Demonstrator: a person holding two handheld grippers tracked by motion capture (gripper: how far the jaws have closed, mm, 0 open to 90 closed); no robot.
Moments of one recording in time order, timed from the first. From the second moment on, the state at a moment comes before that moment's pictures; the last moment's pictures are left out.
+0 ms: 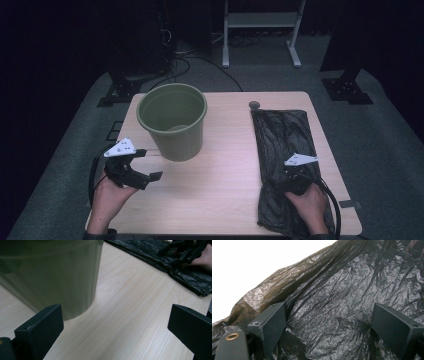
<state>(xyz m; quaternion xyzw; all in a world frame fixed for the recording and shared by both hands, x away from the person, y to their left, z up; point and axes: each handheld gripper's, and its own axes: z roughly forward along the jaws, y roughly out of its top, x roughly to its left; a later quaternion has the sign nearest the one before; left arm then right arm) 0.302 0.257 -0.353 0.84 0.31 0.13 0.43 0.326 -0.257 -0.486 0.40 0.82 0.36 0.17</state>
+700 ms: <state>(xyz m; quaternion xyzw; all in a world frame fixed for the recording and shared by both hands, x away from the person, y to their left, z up) 0.339 0.260 -0.282 0.83 0.29 0.16 0.44 0.326 -0.257 -0.486 0.40 0.82 0.36 0.17</state>
